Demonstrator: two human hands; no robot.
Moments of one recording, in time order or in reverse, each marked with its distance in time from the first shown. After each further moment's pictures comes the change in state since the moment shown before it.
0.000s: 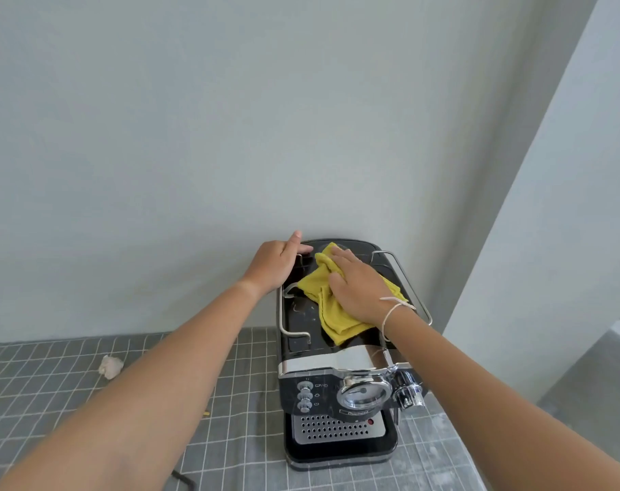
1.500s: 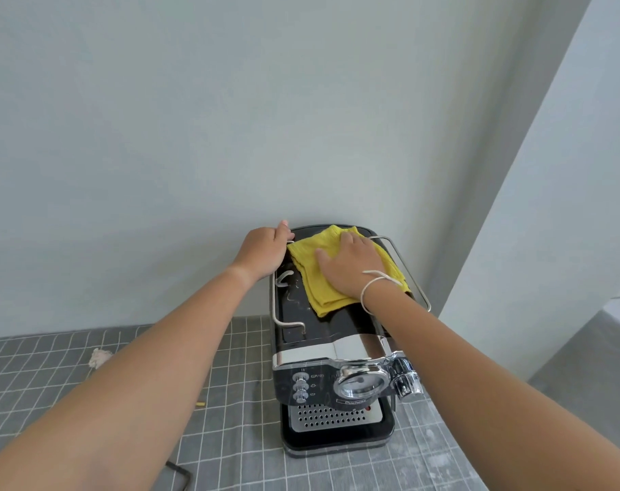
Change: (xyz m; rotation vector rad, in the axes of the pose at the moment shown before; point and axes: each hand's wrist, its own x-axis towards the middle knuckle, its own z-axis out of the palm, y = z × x) left_hand 0.013 -0.010 0.003 0.112 0.057 -0.067; right_hand 0.022 -0.003 0.008 -0.168 0.099 0.275
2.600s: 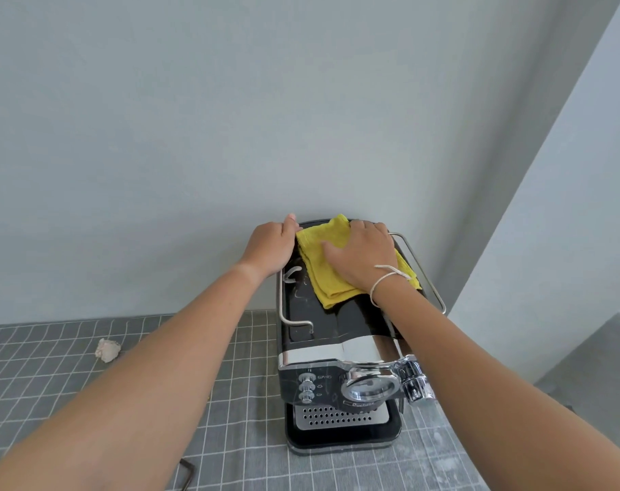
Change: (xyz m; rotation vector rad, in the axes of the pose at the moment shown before) left_hand -0.006 0.005 0.000 -0.015 0.018 -0.066; right_hand 0.010 -0.001 -0.001 -0.048 0.182 -0.041
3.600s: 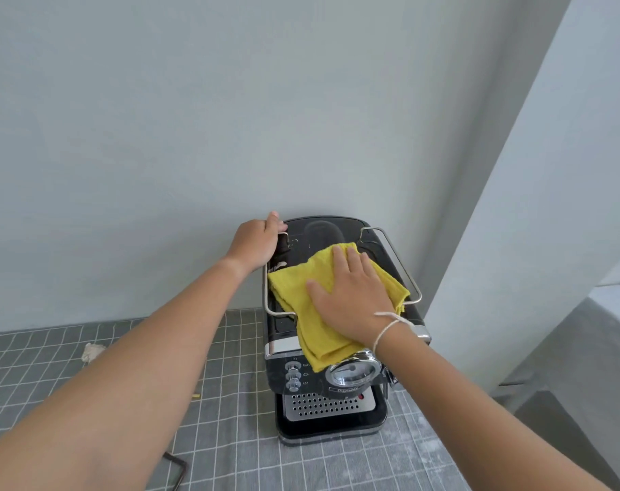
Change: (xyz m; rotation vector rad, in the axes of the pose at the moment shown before) left_hand -0.003 0.001 -0.001 -0.040 -0.038 -0.004; right_hand -0.081 0.003 -0.013 -0.008 -0.269 -0.007
